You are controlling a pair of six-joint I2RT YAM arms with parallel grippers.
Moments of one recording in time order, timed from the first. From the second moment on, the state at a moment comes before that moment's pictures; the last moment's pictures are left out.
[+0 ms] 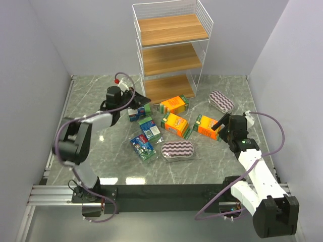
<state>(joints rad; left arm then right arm) -0.28 1.71 0.95 0.51 0.53 -0.92 0.07 0.89 0.57 -0.40 0.20 0.78</state>
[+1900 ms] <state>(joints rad) -0.31 1.23 0.90 0.35 0.45 -0.80 0.06 1.27 0.66 -0.19 0.09 0.67</state>
